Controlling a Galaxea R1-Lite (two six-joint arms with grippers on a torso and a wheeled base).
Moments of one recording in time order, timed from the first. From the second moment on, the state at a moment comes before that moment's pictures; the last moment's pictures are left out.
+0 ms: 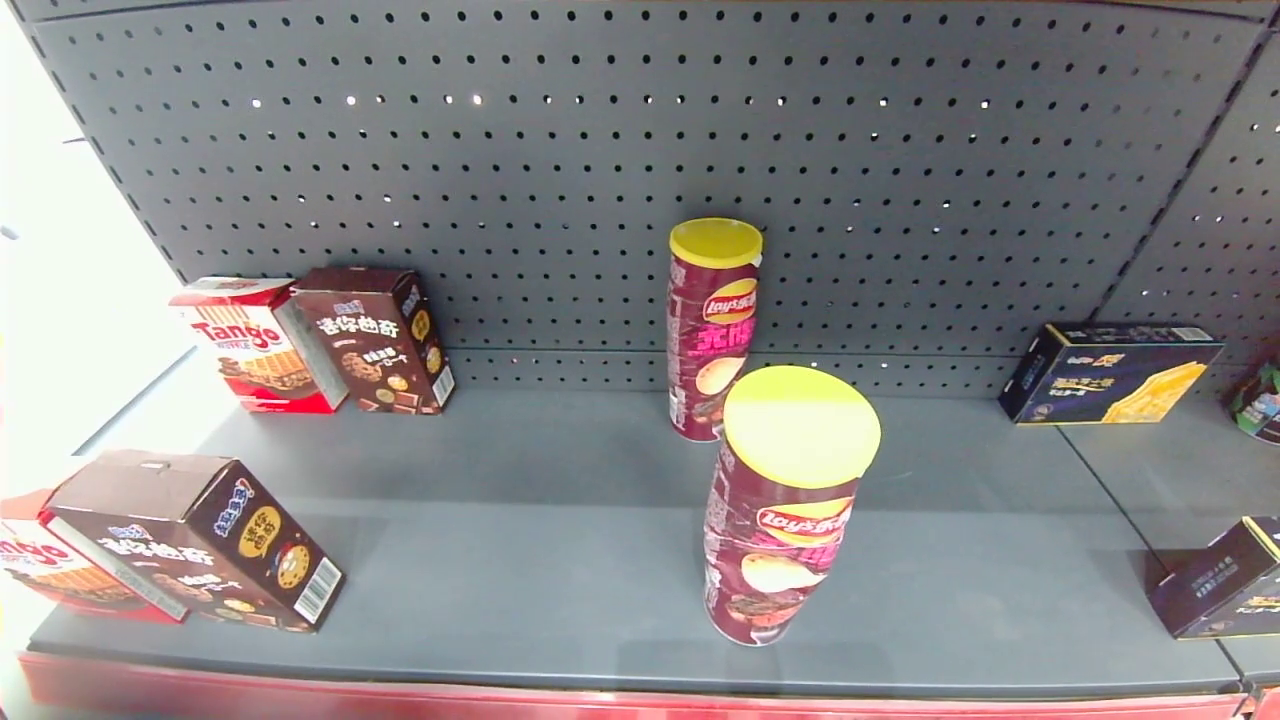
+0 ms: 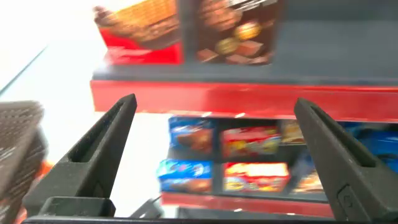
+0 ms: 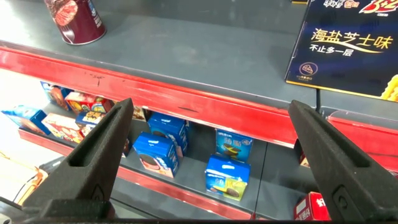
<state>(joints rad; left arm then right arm) 0.00 0.00 0.00 0.00 0.08 0.03 0.32 0.00 0.00 0.00 0.01 0.00</state>
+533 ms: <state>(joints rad) 0.00 0.00 0.00 0.00 -0.05 0.07 0.32 0.00 0.00 0.00 0.01 0.00</state>
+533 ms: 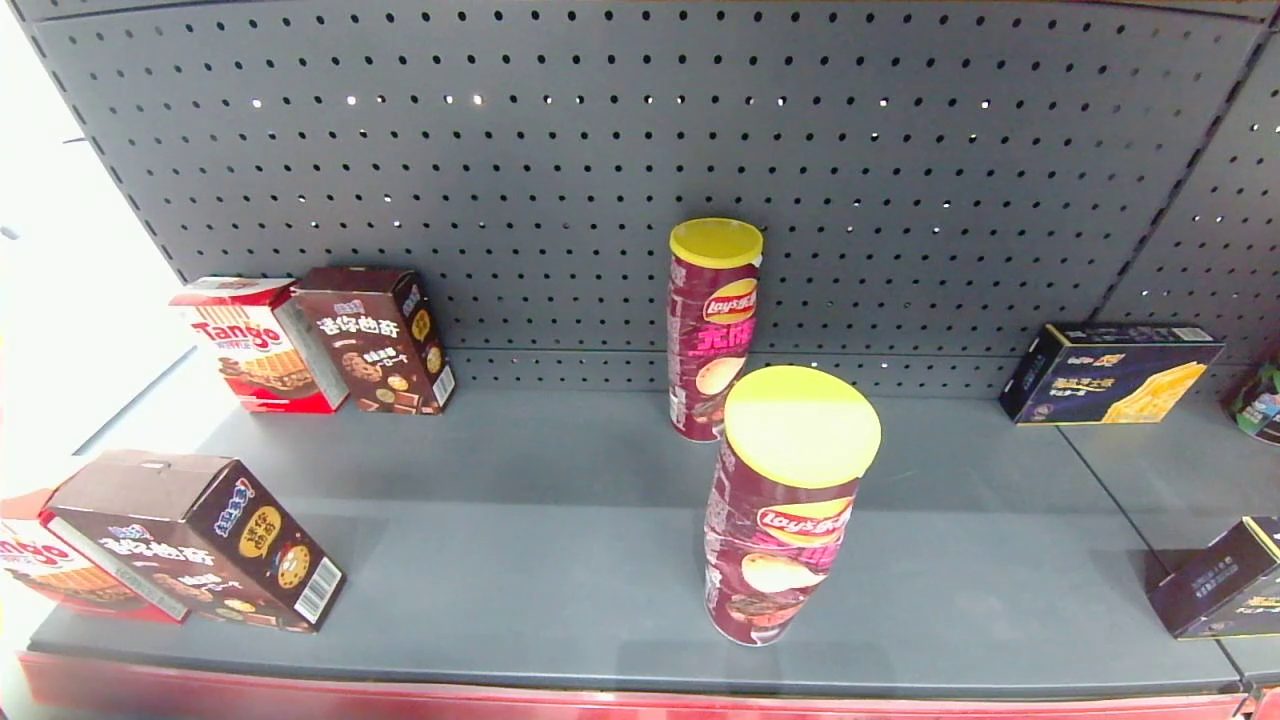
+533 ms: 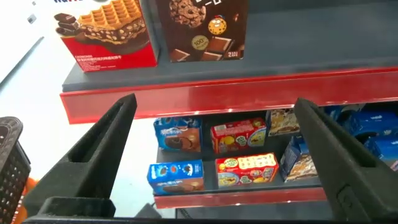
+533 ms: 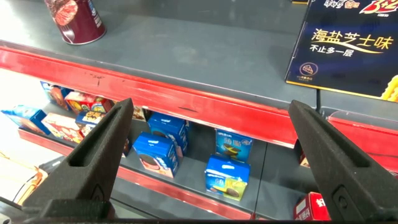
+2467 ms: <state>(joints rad) 0.00 0.00 0.00 0.01 -0.05 0.07 0.63 1.22 -0.61 -0.17 -0.04 -0.12</state>
